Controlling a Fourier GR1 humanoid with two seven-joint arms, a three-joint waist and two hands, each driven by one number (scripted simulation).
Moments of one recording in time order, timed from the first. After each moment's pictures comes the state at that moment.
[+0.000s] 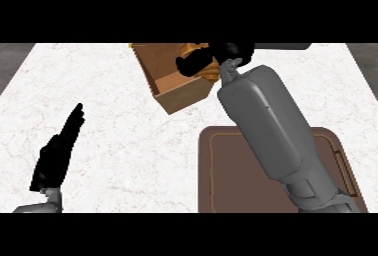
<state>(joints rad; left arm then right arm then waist) -0.02 0.17 0.07 -1.57 -0.21 0.01 0.10 -1.06 0.00 0.11 -1.10 0.82 -0.05 0.55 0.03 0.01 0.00</state>
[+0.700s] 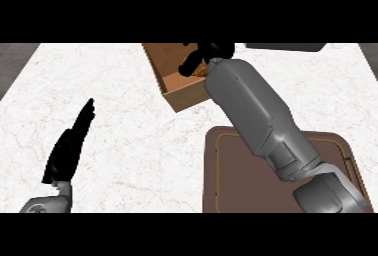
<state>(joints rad) -0.06 0.14 0.04 -1.54 -0.24 0.01 0.10 -1.28 0.00 0.15 -0.49 0.63 -0.28 0.46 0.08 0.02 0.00</state>
